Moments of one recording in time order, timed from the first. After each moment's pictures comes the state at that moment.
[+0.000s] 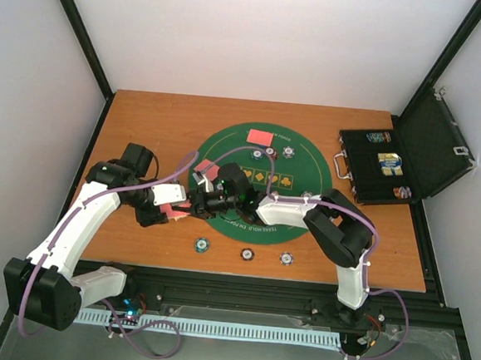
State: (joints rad) left arm -0.21 1.11 0.99 -1.17 0.24 0.97; right arm 0.94 1.97 1.14 0.46 -0.77 1.09
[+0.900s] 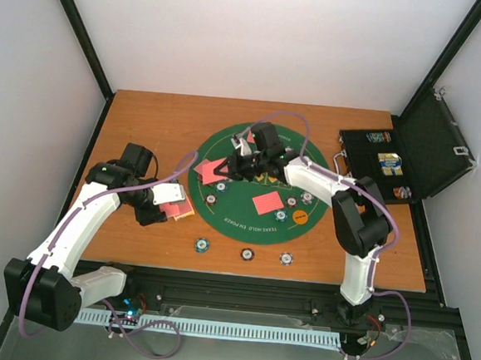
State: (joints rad) left arm -0.21 1.11 0.97 -1.15 0.21 0.97; right arm 0.66 1.90 1.35 -0.15 -0.77 0.75
